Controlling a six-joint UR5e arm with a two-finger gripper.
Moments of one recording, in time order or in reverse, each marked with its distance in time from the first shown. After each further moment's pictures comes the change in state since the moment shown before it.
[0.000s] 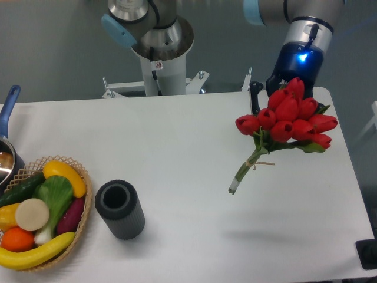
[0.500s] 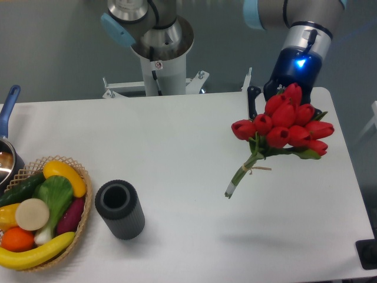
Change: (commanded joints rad) arm -0.012 -0.025 0.006 0.002 -0.086 -0.009
